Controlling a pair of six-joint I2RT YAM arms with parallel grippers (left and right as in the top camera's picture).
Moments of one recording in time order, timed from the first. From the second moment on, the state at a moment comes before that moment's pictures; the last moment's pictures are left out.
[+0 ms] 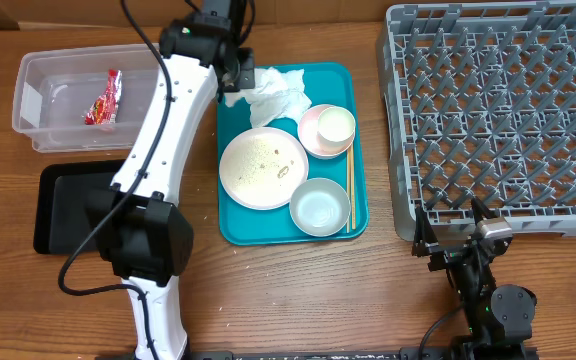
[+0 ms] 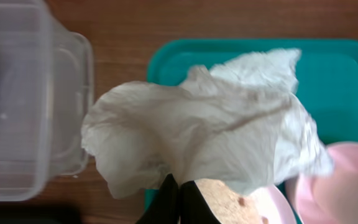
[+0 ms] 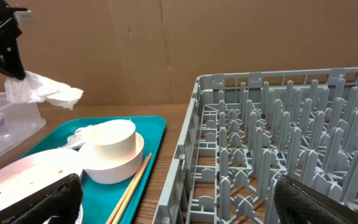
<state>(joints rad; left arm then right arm) -0.24 2.12 2.13 -1.12 -0.15 -0.30 0.07 0.01 0.02 -0.03 -0.12 0.10</state>
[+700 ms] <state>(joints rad) 0.25 2.06 2.18 -1.13 -0.24 -0.47 0.07 0.01 0.02 -0.02 -0.12 0.10</state>
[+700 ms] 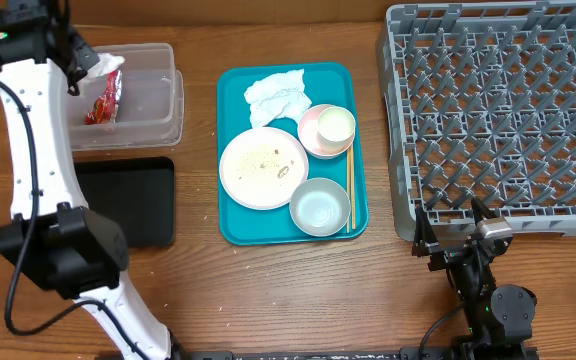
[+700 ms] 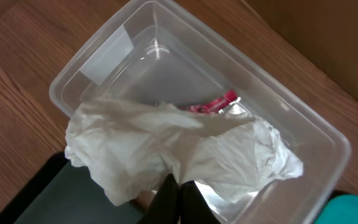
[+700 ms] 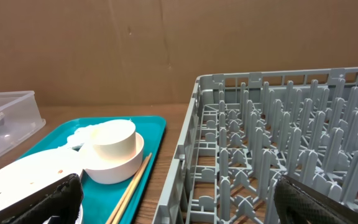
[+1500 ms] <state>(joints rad) 0.25 2.11 2.17 -1.15 0.06 -0.43 0.07 0.01 0.02 -0.03 -0.12 0.10</state>
